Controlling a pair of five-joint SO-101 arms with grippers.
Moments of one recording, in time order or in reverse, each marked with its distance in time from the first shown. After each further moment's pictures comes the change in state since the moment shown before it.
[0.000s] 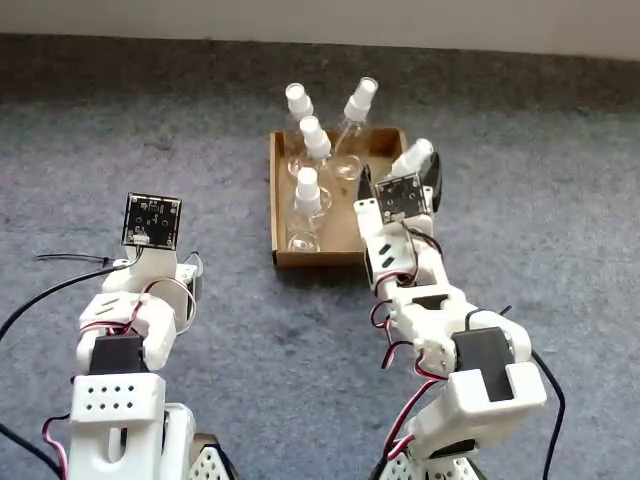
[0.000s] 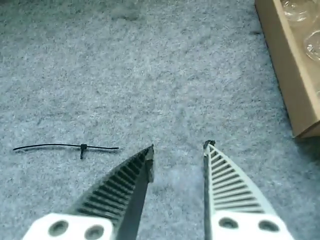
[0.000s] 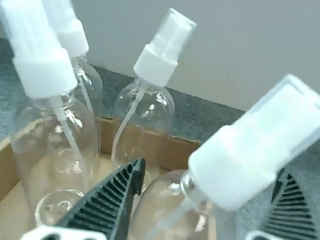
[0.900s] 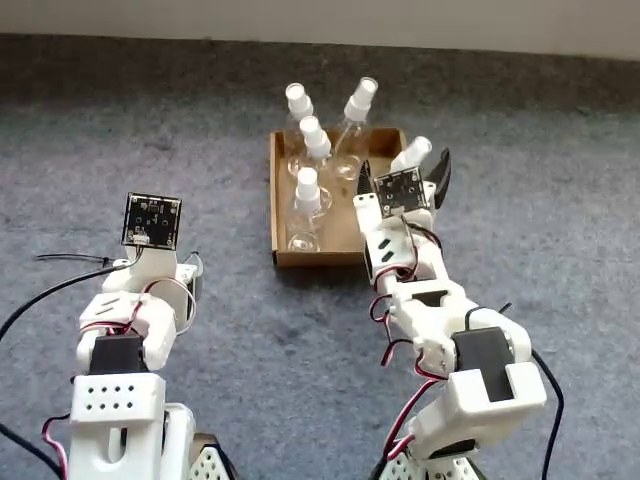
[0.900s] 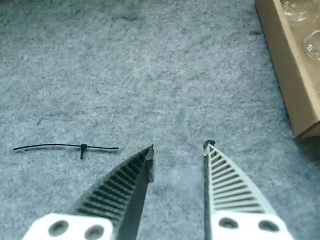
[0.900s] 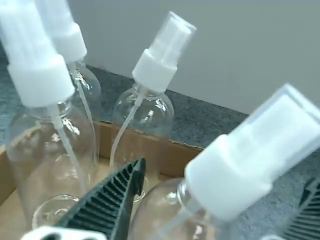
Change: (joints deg) left arm 0.0 0.0 0.0 0.0 0.0; right arm 0.0 0.0 -1.8 1.1 0.0
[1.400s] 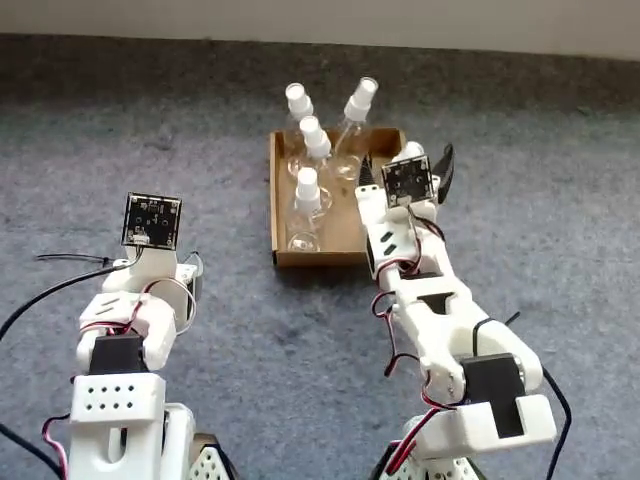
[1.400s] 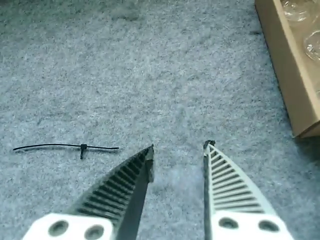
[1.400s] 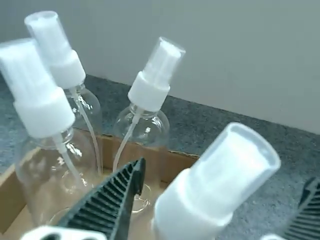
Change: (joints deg) left arm 0.0 0.0 0.0 0.0 0.0; right arm 0.0 -8.3 0.0 8.9 -2.9
